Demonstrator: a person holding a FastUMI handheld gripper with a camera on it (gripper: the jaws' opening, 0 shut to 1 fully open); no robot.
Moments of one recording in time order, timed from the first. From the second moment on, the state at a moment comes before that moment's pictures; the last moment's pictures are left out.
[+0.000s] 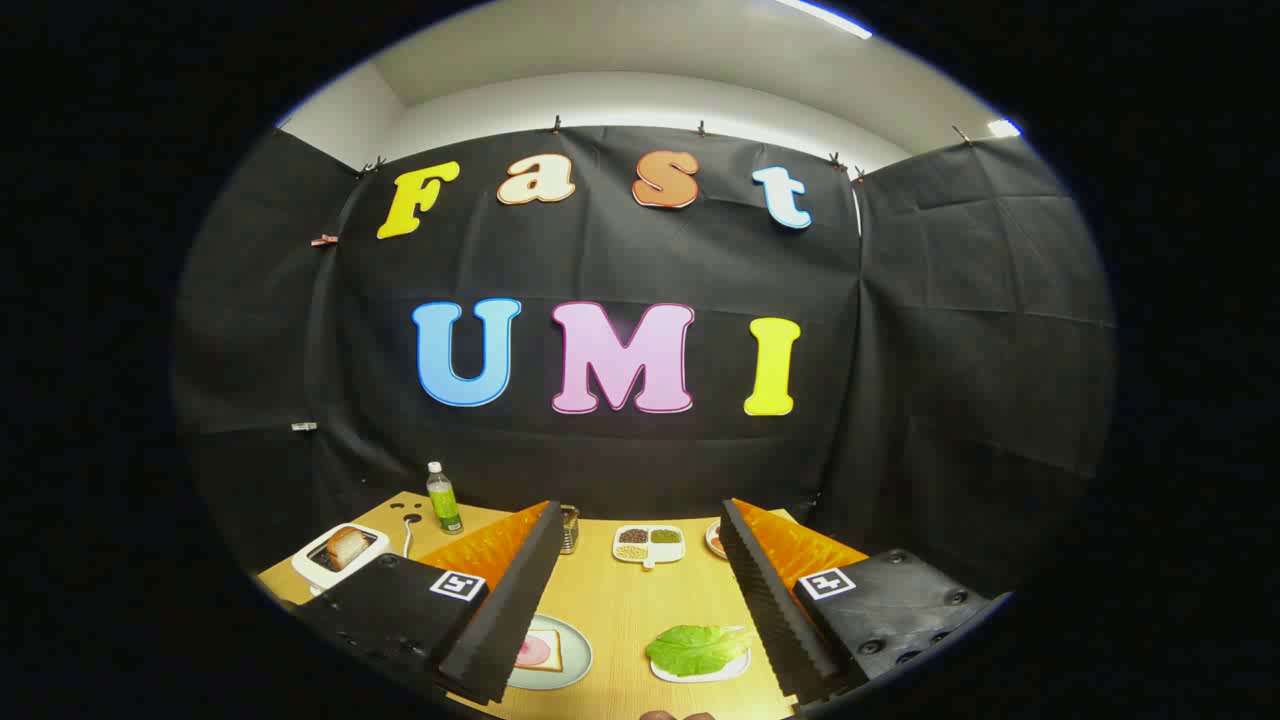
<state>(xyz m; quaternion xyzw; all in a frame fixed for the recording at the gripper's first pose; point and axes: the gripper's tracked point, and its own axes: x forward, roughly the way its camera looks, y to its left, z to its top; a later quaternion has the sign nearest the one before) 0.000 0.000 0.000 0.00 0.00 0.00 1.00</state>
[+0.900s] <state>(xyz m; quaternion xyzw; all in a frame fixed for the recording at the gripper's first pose) 0.017 -0.055 -0.070 0.01 0.08 0.04 1.00</state>
